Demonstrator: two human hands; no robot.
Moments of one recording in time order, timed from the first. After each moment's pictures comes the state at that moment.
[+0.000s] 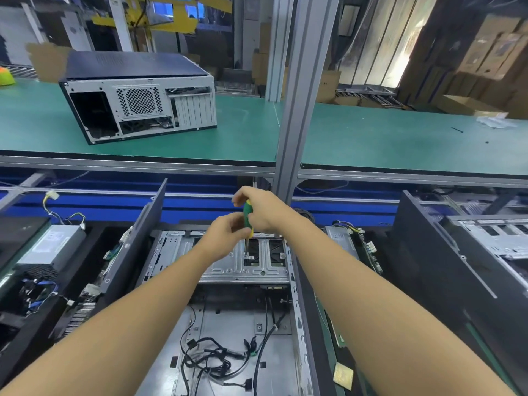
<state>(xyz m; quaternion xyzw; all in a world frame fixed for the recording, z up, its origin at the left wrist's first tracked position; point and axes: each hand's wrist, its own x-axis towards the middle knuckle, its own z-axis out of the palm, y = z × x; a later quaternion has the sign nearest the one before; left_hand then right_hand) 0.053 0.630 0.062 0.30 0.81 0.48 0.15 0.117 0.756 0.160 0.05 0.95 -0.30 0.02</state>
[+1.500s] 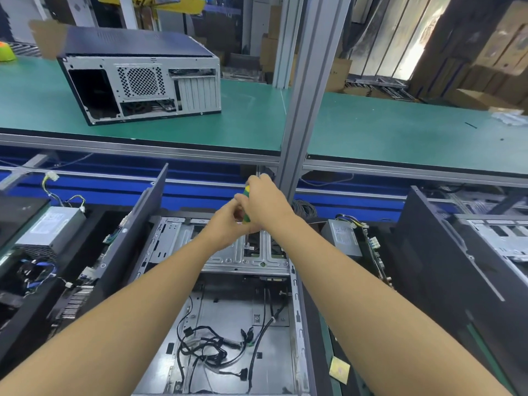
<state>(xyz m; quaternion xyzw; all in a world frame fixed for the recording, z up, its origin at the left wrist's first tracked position) 0.052 0.638 0.052 0.28 0.81 0.49 0.15 0.111 0.741 0.141 0.13 0.97 -0.19 -0.06</state>
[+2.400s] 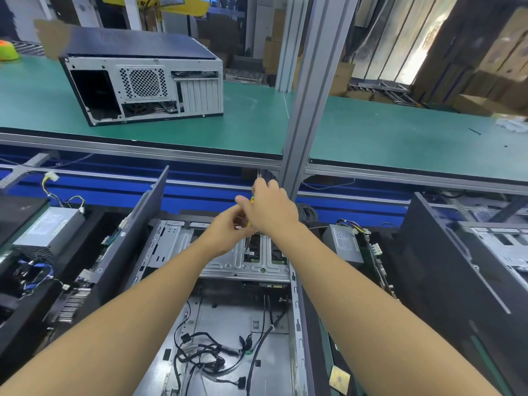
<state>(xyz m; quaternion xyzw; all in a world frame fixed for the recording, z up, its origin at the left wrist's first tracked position) 0.052 0.636 0.054 0.30 0.79 0.51 0.16 0.109 0.747 0.135 0.17 0.97 -0.18 -0.07</state>
